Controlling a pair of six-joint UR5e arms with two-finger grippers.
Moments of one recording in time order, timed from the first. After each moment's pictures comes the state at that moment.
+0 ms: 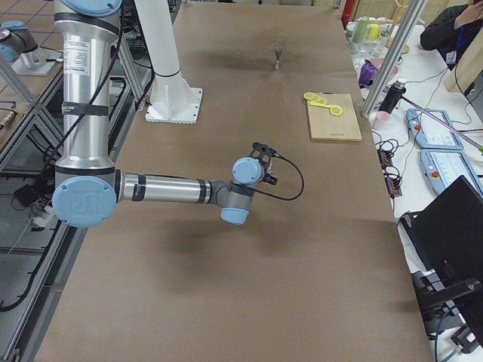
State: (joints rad) left arm -1.47 -1.41 -1.81 -1.63 -2.42 -0.11; right arm 1.05 -1.63 1.46 -0.13 2.43 0.05
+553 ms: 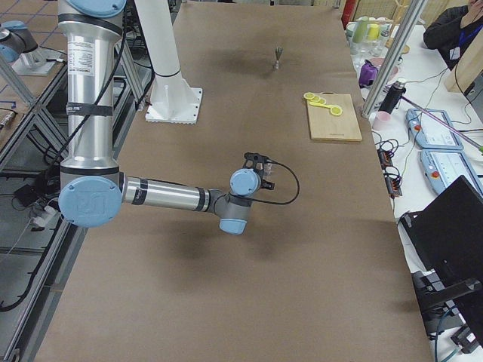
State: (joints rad) left arm -1.38 -1.53 -1.87 -1.65 -2.42 -0.45; right arm 1.02 -1.61 1.38 -0.06 2.41 -0.09
